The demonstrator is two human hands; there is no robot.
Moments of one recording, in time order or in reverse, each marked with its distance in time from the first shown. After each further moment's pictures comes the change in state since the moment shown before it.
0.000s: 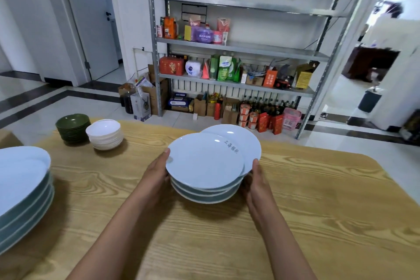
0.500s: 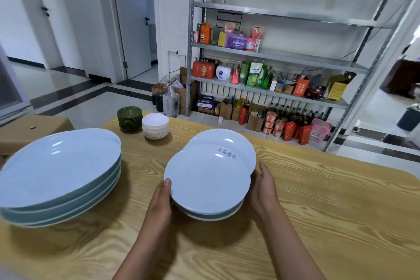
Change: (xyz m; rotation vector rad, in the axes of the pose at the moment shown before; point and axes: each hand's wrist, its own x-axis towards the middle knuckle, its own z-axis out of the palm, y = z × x) left_hand -0.131 -0.030 -0.073 -0.113 0.244 0.085; right_hand -0.053 0.005 0.082 0.210 -0.168 0.198
